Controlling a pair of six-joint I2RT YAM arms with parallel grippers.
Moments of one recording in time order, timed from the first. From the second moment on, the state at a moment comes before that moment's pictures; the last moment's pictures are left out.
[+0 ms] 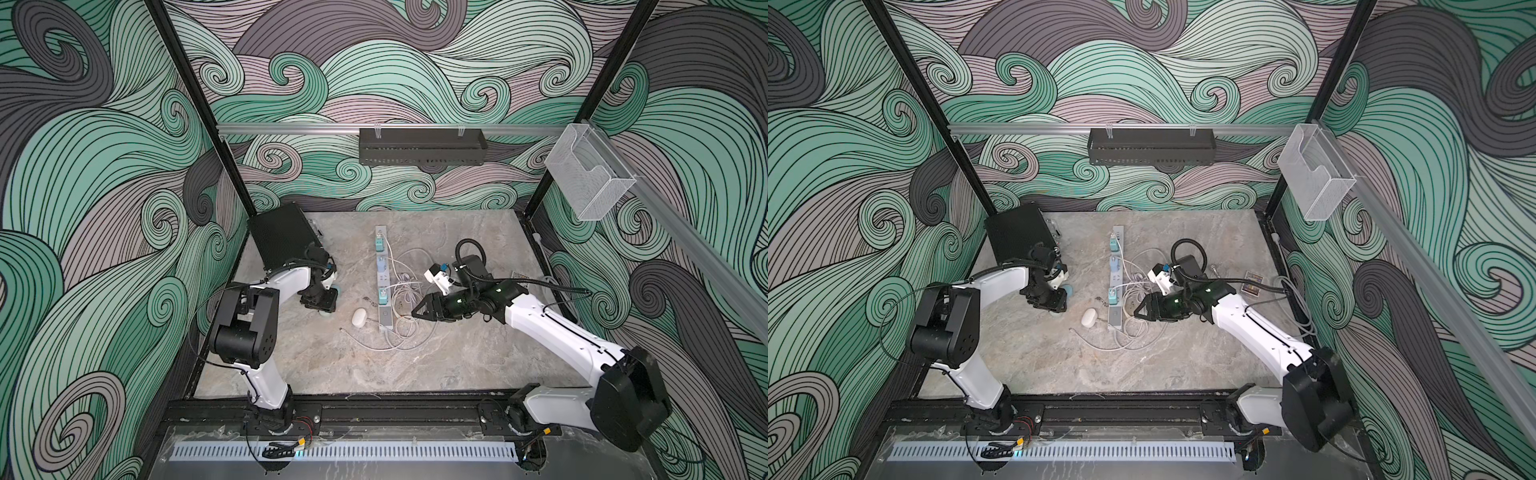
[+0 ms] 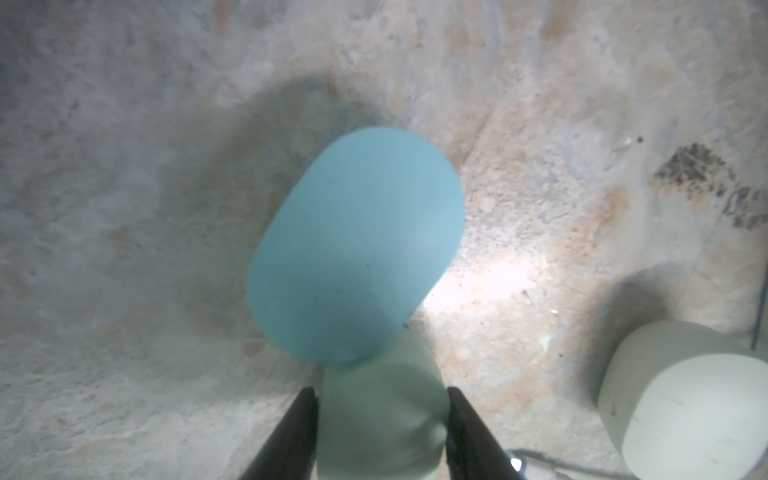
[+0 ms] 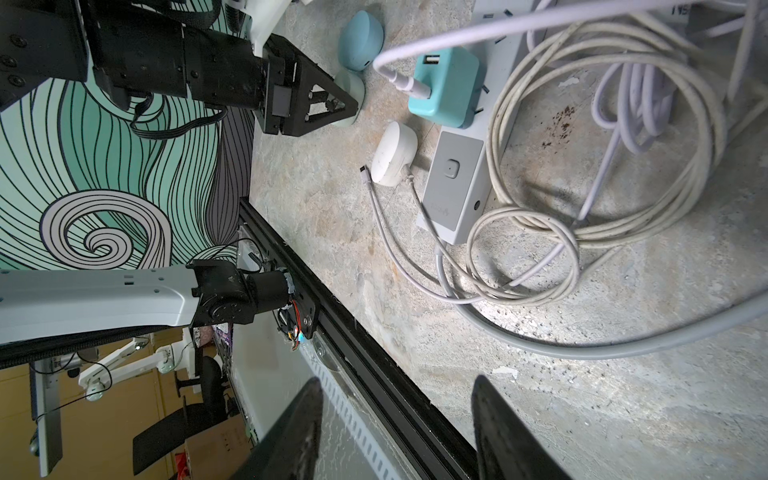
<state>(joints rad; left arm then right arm) -0.19 1.73 1.05 -0.75 0.11 0.06 0.54 1.31 0.92 -0.58 -0.66 0.45</state>
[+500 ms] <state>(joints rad) -0.19 1.72 1.05 -0.75 0.12 0.05 0.54 1.31 0.92 -0.58 -0.66 0.45</state>
